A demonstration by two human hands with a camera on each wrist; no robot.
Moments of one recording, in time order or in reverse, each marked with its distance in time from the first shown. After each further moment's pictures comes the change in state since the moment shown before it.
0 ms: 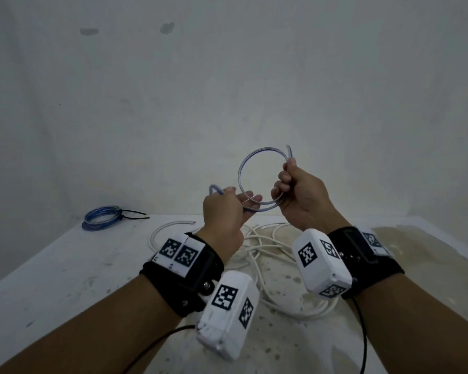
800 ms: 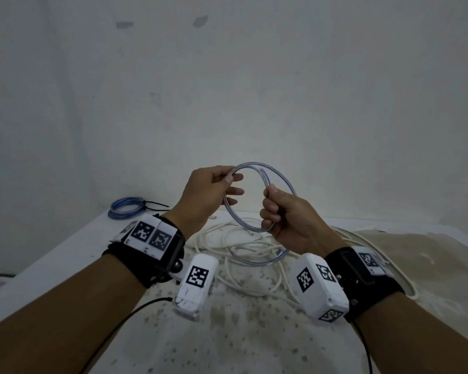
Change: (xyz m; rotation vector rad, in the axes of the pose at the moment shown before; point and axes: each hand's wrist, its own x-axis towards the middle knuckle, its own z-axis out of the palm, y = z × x) left_hand 0.038 0.062 -0.076 0.627 -0.305 0.370; right_hand -0.016 0.059 0.018 -0.130 -0.270 0.271
